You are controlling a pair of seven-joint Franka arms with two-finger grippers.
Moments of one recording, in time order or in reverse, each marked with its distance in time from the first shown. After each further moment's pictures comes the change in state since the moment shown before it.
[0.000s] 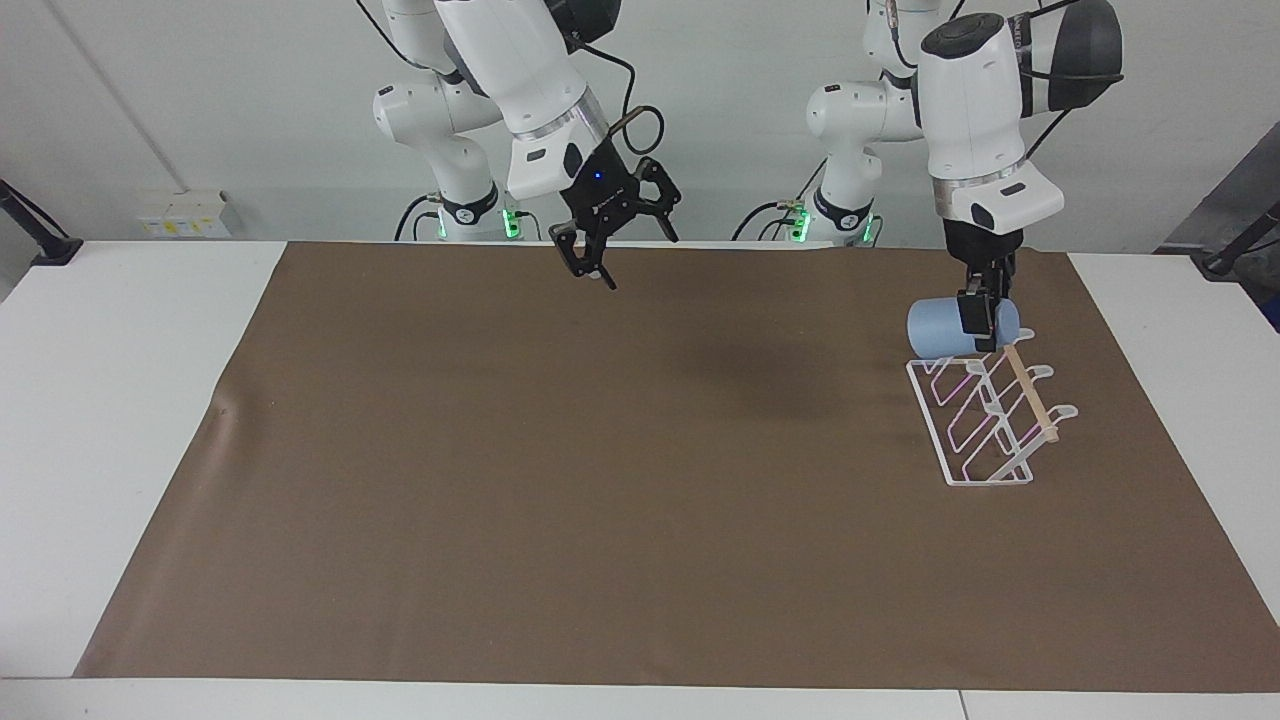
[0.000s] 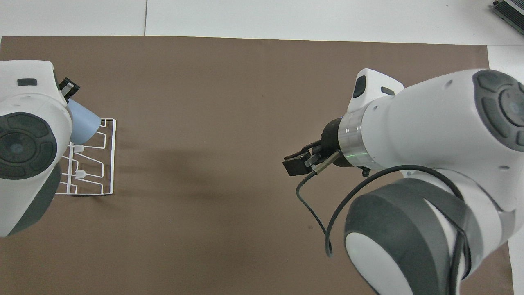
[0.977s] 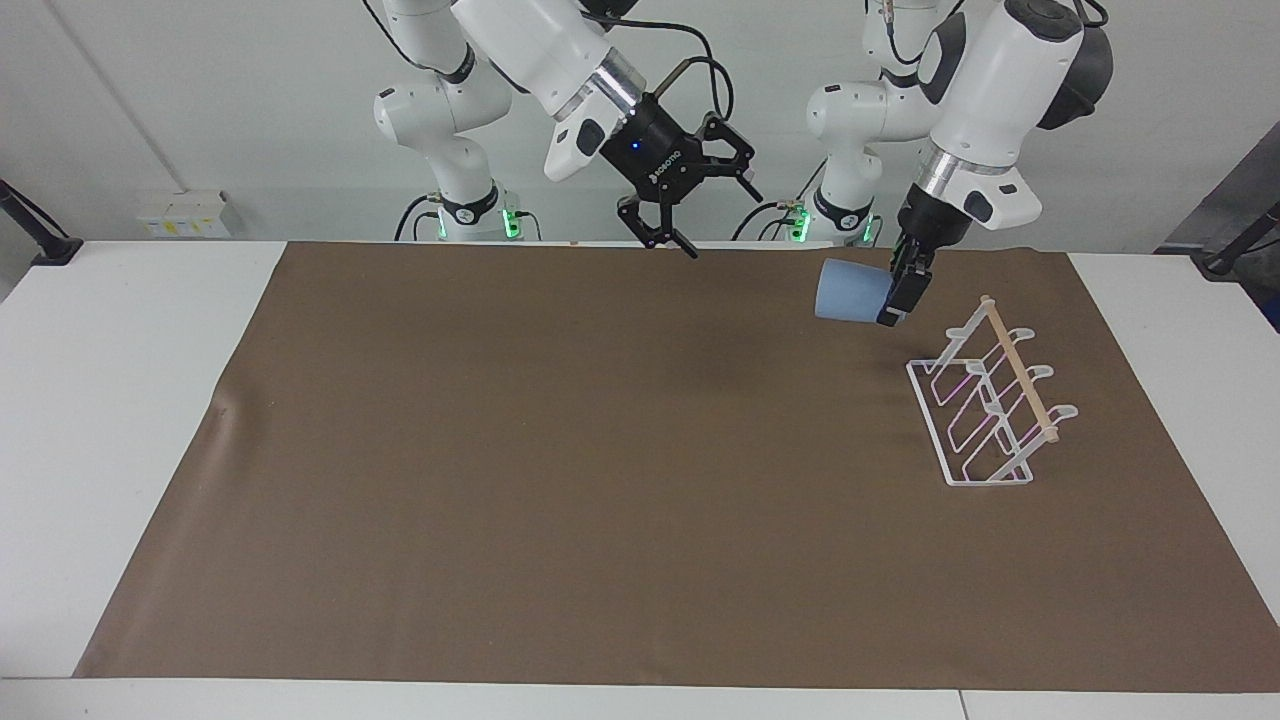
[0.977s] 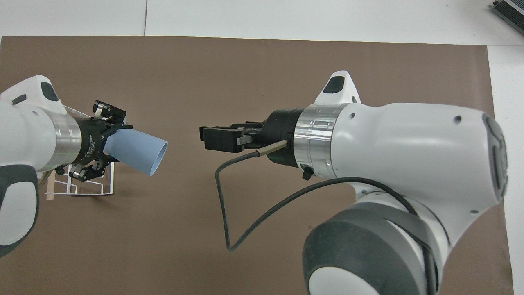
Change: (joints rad) left arm -0.033 -0.080 -0.010 0.033 -0.756 -0.163 0.009; right arm 0.117 0.018 0.011 -0.009 0.429 0.432 0.215
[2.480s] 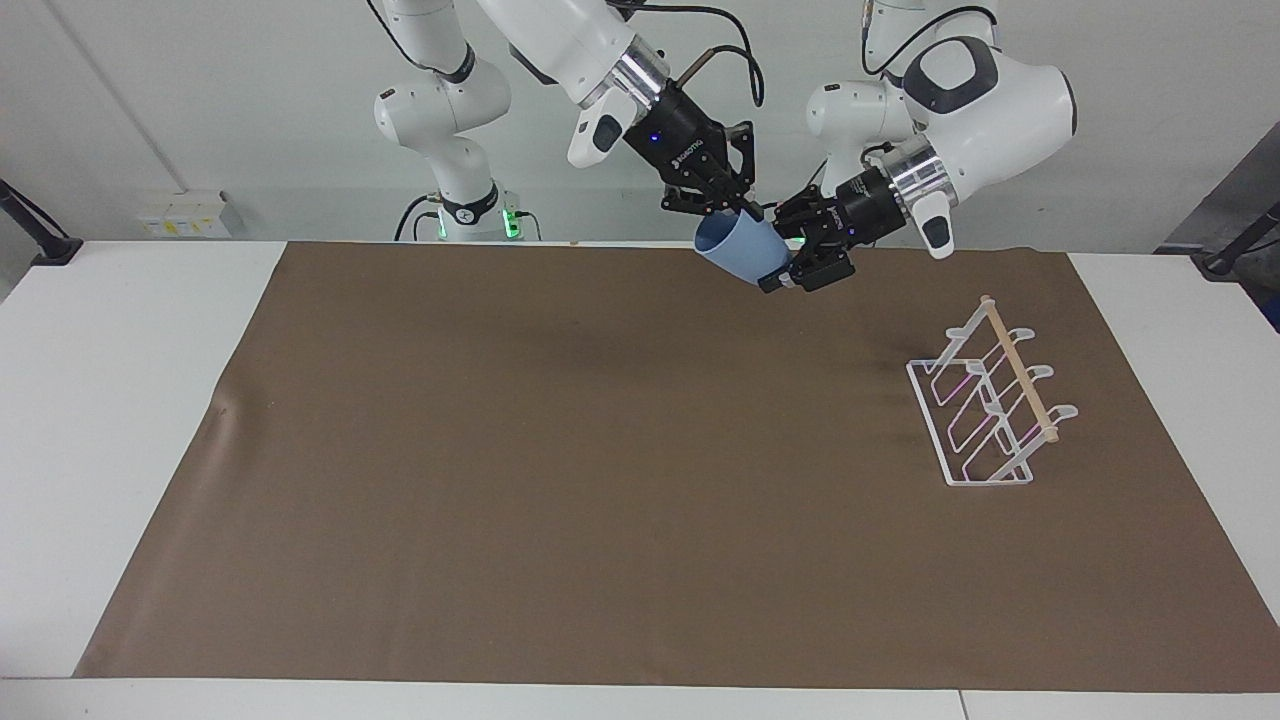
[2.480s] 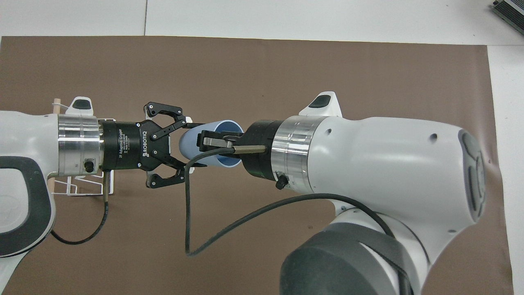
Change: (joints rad) left arm -0.031 0.007 0.010 -0.078 -0.998 0.046 -0.043; right arm 0.067 0.001 0.007 0.008 0.006 0.046 0.330
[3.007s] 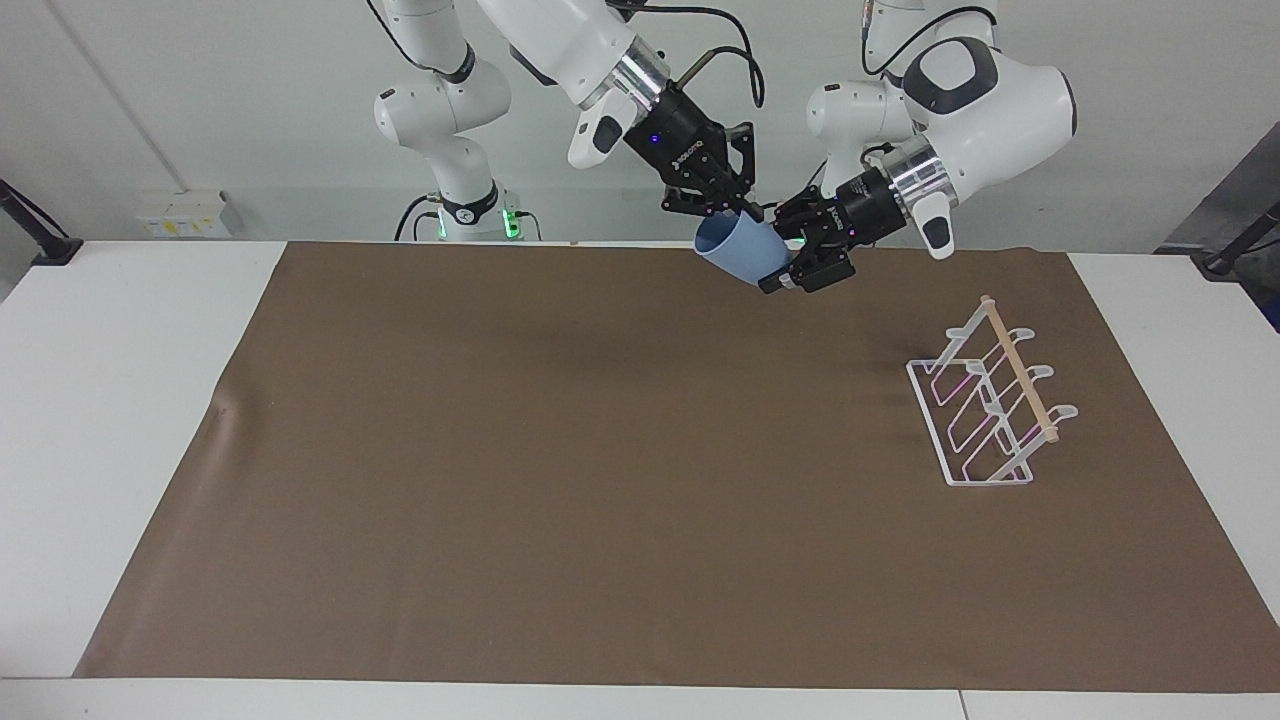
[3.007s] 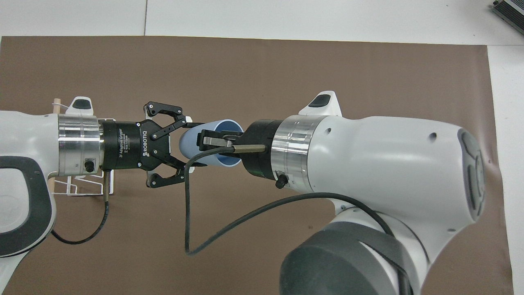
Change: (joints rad) left arm -0.001 0.000 -0.001 0.000 0.000 0.006 -0.001; right arm 0.000 0.002 0.000 0.002 0.000 0.000 0.000
